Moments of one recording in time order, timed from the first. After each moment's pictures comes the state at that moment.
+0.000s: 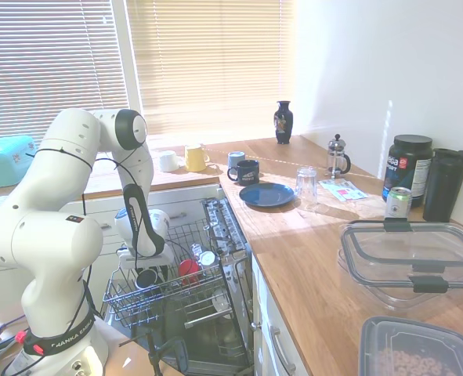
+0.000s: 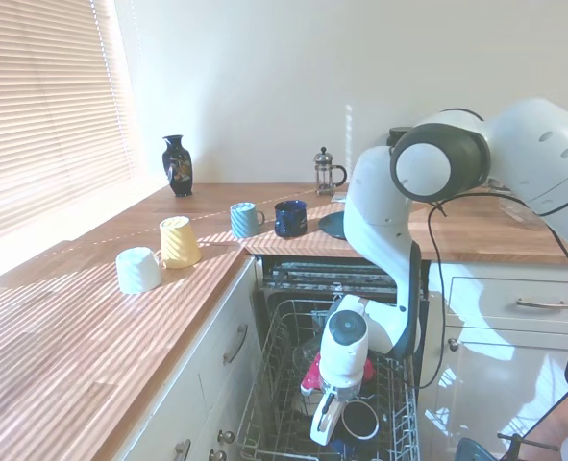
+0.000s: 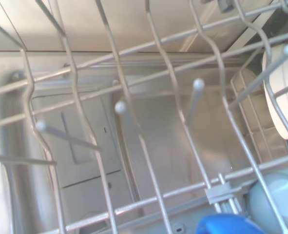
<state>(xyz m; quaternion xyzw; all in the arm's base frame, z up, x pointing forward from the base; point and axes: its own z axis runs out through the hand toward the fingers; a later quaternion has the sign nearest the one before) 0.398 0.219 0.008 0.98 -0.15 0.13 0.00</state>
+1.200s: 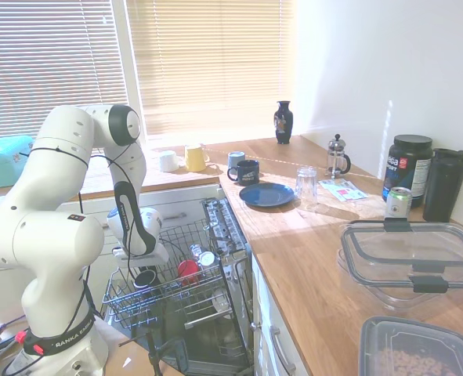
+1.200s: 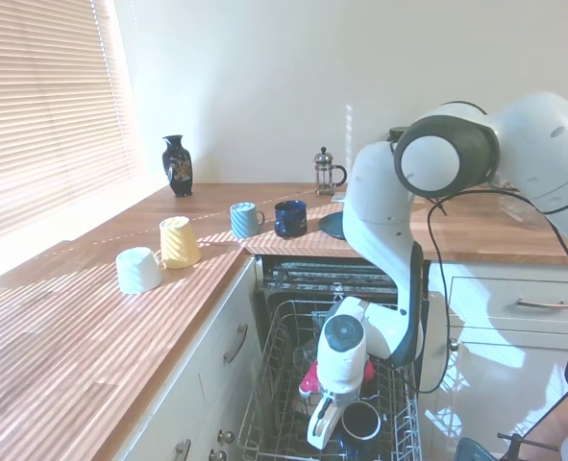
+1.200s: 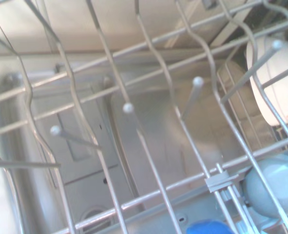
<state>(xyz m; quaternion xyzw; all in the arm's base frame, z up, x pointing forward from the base) 0.387 0.233 0.015 0.97 -0.18 0.13 0.03</state>
